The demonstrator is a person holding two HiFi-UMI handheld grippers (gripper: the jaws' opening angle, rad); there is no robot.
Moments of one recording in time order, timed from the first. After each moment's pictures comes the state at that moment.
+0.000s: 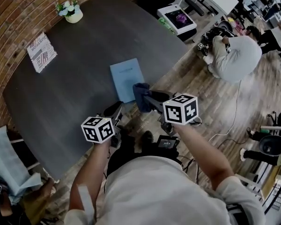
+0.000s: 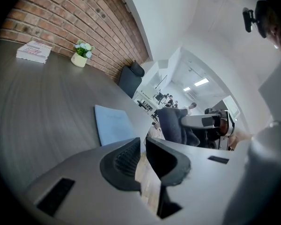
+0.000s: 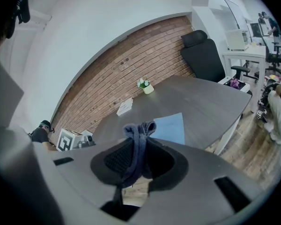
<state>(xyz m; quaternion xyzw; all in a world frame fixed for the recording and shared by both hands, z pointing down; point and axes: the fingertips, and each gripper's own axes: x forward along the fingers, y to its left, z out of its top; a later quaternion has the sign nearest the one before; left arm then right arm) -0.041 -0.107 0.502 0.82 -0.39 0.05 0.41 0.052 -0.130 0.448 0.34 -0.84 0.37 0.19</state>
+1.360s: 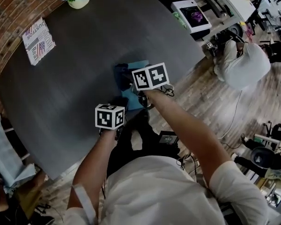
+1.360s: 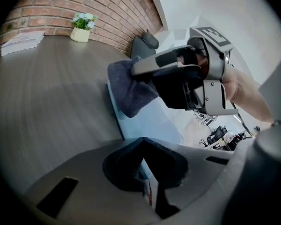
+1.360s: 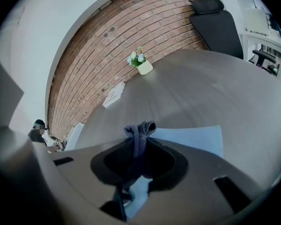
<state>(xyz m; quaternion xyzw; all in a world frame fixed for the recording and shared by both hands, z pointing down) -0.038 -0.158 0.600 0.77 -0.39 0.22 0.46 -0.058 -0.269 0.553 0.28 -0.81 0.42 0.28</state>
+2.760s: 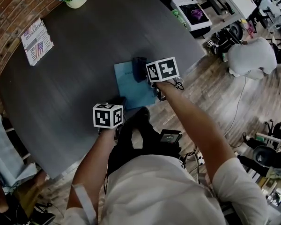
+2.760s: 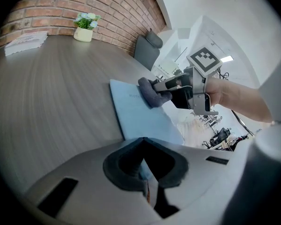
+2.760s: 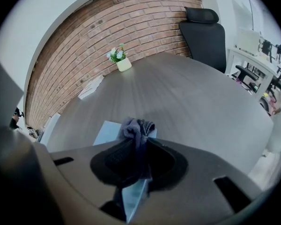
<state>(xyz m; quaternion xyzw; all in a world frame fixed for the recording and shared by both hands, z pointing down) -0.042 -0.159 0.603 0.75 -0.41 0.22 0.47 0.035 -0.308 0.587 0.37 -0.77 0.37 0.36</state>
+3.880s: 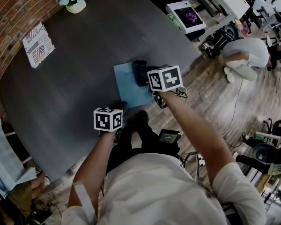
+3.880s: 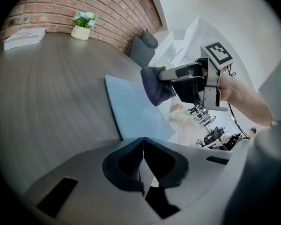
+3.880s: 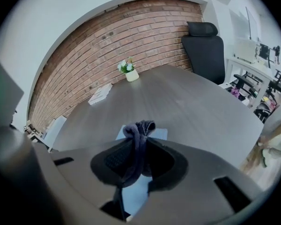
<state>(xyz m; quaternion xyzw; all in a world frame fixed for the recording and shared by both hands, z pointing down) -0.035 -0.136 0.597 0.77 -0.38 0.21 0.47 0.031 -0.279 0.534 0.38 -0.80 0.34 0.32</state>
